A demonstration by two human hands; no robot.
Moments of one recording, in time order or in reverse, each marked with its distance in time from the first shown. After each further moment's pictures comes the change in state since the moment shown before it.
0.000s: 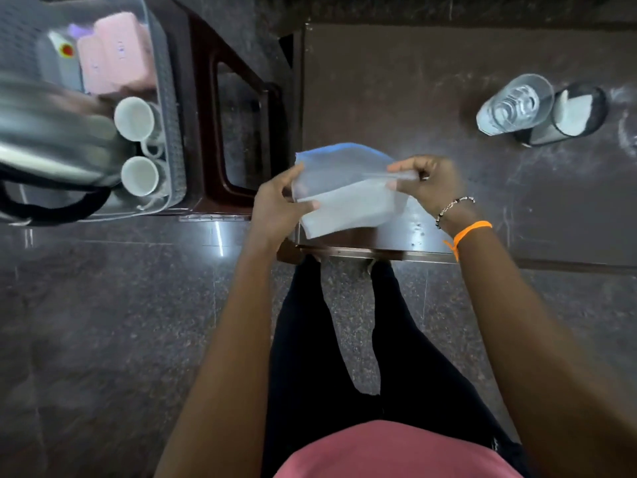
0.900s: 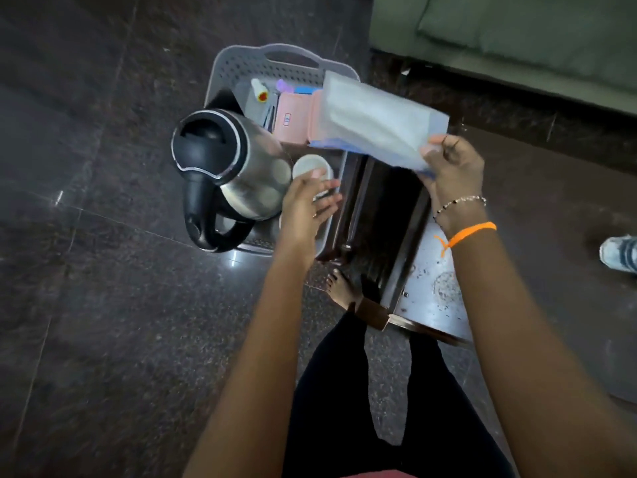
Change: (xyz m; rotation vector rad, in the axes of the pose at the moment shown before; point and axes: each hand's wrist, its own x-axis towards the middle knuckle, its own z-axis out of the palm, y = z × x) left_hand 0.042 0.023 -0.207 -0.825 0.206 -0.008; right_hand 0.068 -0.203 0.207 0.483 0.126 -0.073
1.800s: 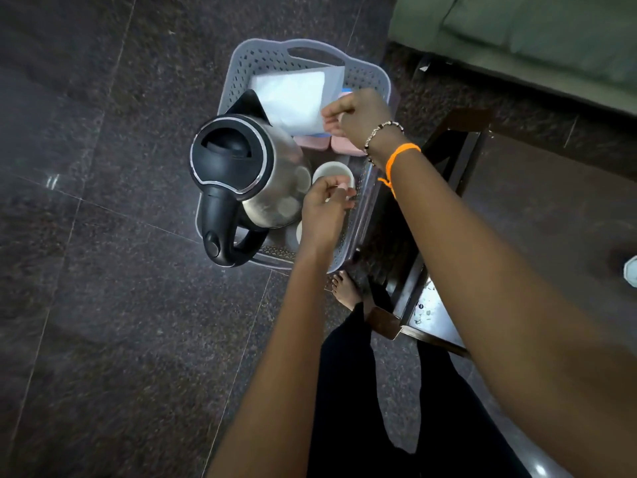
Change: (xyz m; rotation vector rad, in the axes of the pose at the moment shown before) left_hand 0.045 -0.001 -0.008 0.264 0.107 0.068; right_hand 0.050 -0.005 0.163 -0.641 -0.465 -0.042
